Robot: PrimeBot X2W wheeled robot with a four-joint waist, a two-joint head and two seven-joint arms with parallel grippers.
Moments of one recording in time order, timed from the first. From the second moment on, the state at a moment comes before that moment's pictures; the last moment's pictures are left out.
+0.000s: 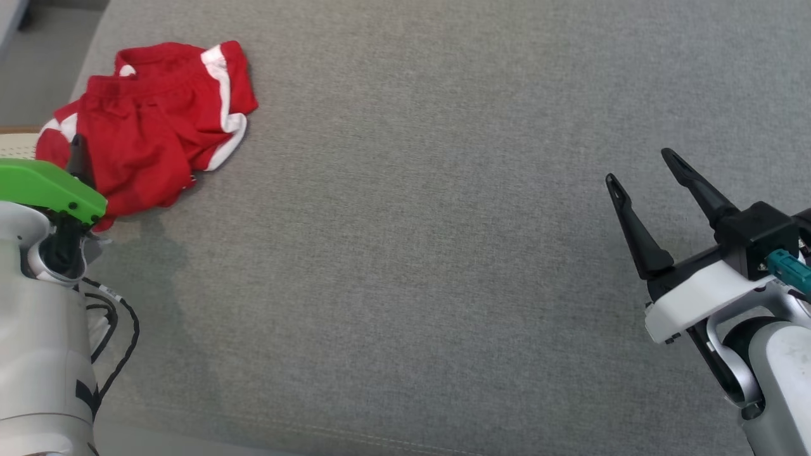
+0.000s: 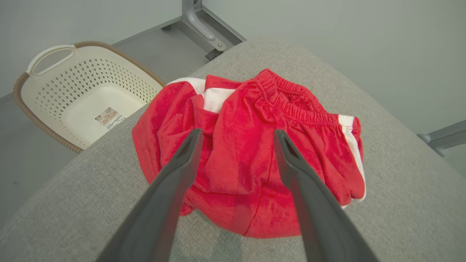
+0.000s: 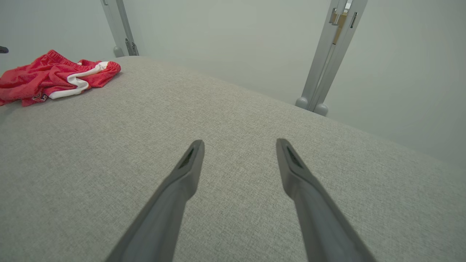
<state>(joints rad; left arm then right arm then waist) -0.83 0.23 0.18 0.94 -0.58 -0.05 0.15 -0.21 -0.37 0.17 -0.16 0.18 0.13 0.08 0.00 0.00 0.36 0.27</state>
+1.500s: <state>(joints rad) -0.94 0.20 -0.19 0.41 -0.58 -0.13 0.36 -0.17 -0.18 0.20 0.03 0.23 0.13 -0.10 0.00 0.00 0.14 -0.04</state>
